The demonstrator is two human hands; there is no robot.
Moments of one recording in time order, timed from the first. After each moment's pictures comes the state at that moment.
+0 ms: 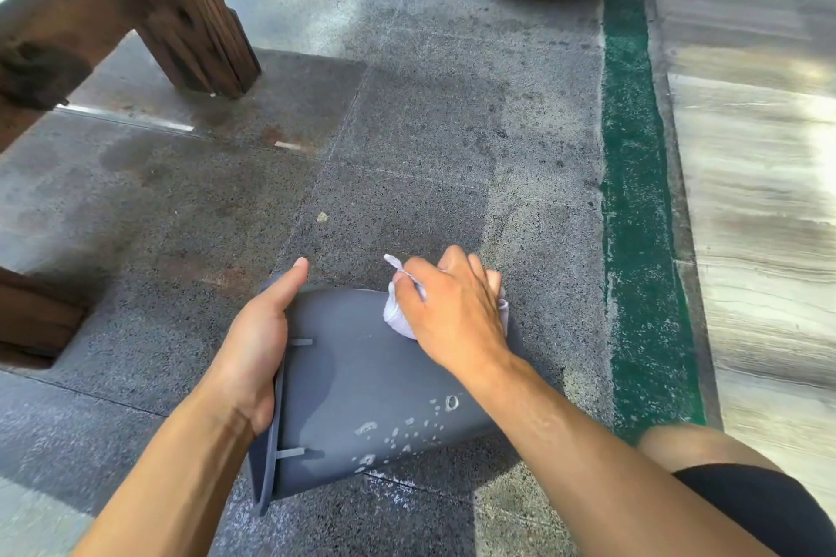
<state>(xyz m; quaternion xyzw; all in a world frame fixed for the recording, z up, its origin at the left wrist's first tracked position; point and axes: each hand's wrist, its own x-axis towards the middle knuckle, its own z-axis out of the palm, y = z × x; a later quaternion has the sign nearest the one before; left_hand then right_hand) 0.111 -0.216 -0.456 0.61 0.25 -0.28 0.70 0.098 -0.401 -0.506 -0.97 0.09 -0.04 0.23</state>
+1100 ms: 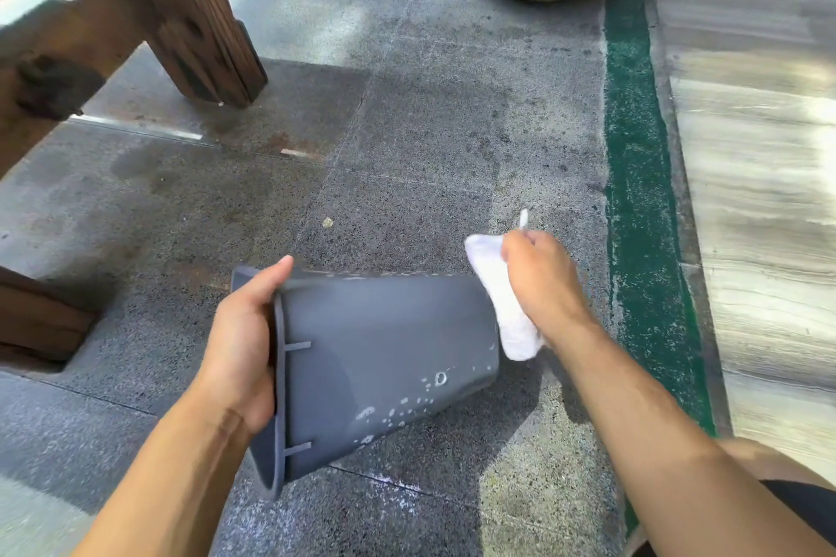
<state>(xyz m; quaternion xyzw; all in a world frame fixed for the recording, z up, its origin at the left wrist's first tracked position) 0.111 -0.207 -0.447 0.59 0.23 -0.21 0.74 0.107 -0.474 -0.480 -0.81 0.33 0.02 0.49</state>
